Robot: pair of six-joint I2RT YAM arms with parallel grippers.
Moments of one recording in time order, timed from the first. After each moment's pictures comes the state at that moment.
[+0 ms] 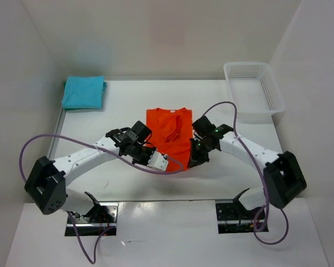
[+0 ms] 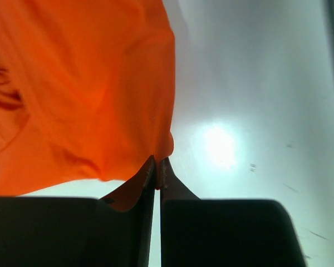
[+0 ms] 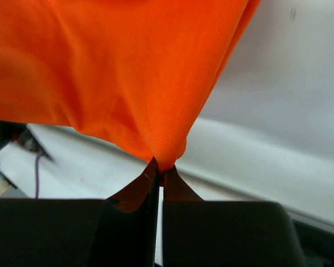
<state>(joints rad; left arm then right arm) -0.70 1.43 0.98 -0.72 0.39 1.19 0.55 1.48 0.94 -0.73 -0.28 0.65</state>
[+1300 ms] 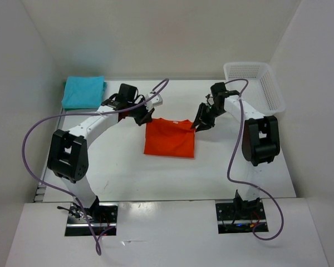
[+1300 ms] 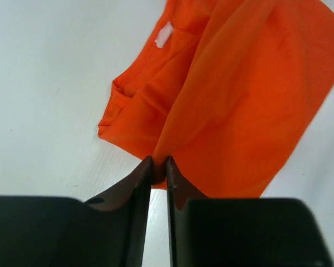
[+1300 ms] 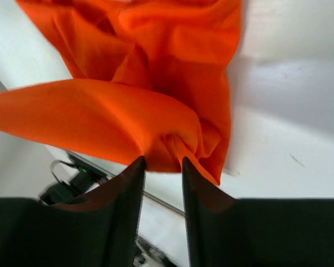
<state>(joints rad) -0.35 1.74 1.36 -0.45 0.53 0.57 0.18 1.91 1.47 -0.83 -0.52 0.51</state>
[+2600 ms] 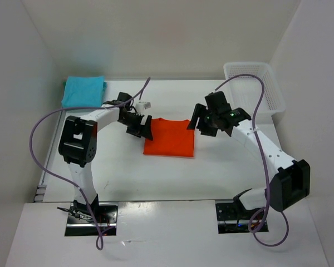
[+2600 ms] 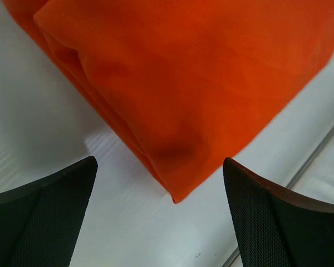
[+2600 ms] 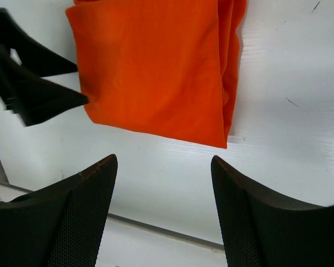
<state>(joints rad) -0.22 1.96 1.38 -0.62 0.67 0.10 0.44 1.39 1.21 -0.72 -0.06 0.69</state>
